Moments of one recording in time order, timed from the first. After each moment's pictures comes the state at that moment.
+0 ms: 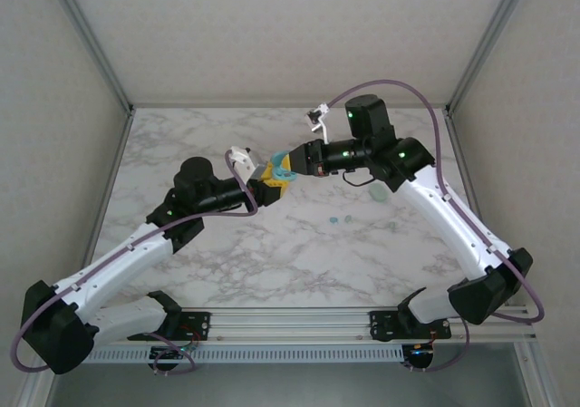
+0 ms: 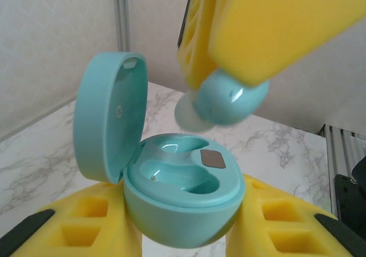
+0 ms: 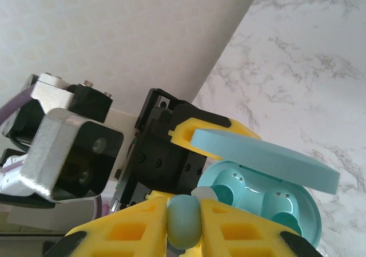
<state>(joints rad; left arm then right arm) -0.65 1.09 0.83 0.15 0.51 -0.01 0.63 1.42 1.56 -0.71 -0.79 0.55</state>
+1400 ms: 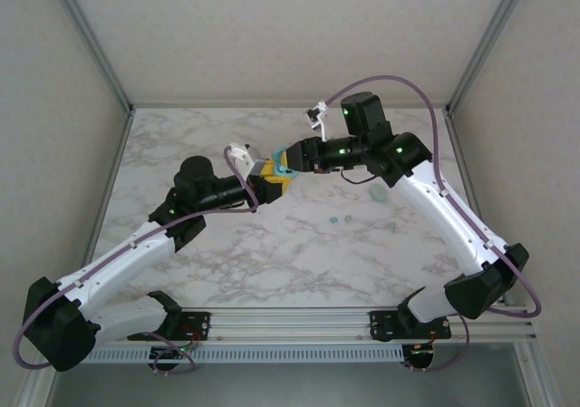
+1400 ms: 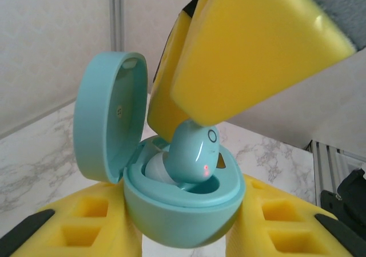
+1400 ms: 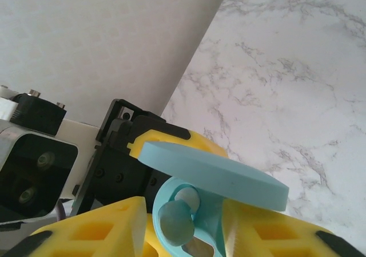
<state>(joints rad) -0.65 1.11 0.83 0.22 0.52 -0.09 0.64 1.44 1.62 -0.78 -0.67 0.52</state>
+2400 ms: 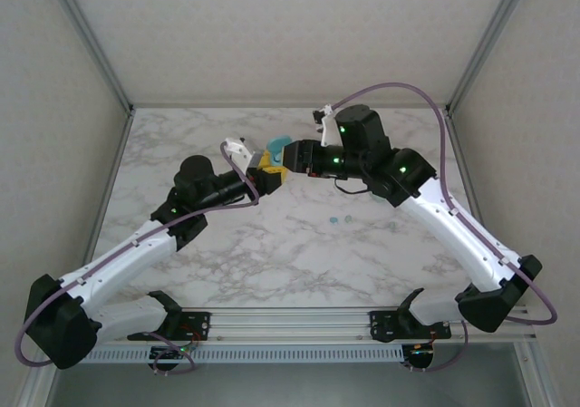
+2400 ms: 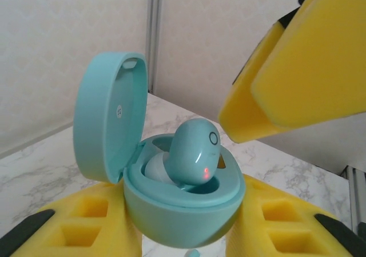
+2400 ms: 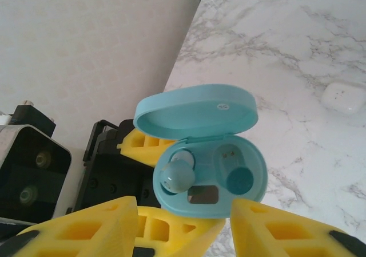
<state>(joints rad) -0.65 1.12 0.83 0.27 0.39 -0.11 0.78 1.36 1.58 -0.72 -0.28 0.71</state>
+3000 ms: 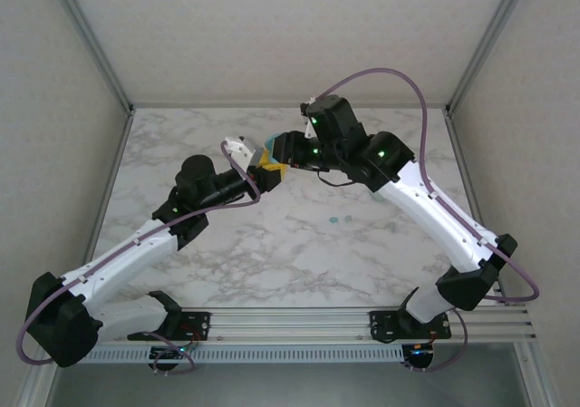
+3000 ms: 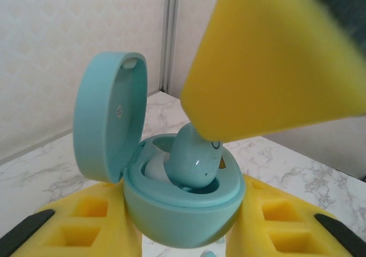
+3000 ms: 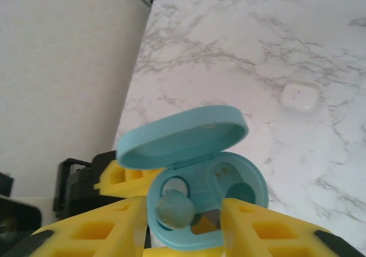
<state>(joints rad) -0.65 1.13 0.83 0.27 0.34 -0.09 0.86 1.53 1.83 -0.92 -0.04 0.77</state>
